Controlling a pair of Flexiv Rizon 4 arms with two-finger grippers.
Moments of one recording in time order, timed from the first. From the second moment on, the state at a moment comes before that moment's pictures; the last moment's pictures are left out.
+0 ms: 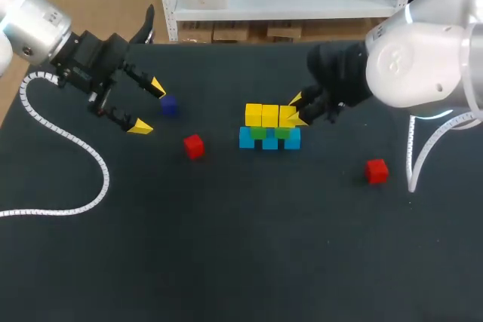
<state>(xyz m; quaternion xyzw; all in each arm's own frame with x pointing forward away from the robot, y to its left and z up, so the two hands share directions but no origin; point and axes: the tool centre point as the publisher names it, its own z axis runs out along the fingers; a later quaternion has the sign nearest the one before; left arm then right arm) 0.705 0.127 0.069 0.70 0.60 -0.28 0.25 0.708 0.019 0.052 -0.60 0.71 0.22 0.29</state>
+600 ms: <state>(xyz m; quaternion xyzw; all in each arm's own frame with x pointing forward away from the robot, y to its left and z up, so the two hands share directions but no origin) 0.705 0.127 0.069 0.70 0.60 -0.28 0.25 0.708 0.021 0.052 -0.60 0.71 0.22 0.29</state>
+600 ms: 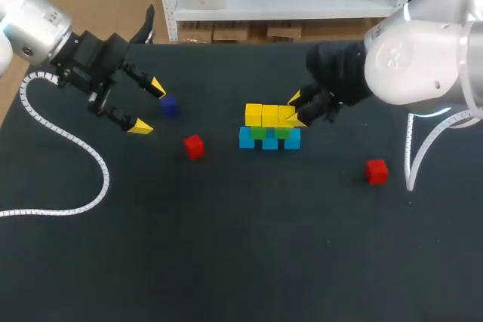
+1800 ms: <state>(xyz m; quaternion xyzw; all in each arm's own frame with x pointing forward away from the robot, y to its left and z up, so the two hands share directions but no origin) 0.705 0.127 0.069 0.70 0.60 -0.28 0.25 0.657 -0.147 0.062 -0.69 0.64 0.24 0.26</state>
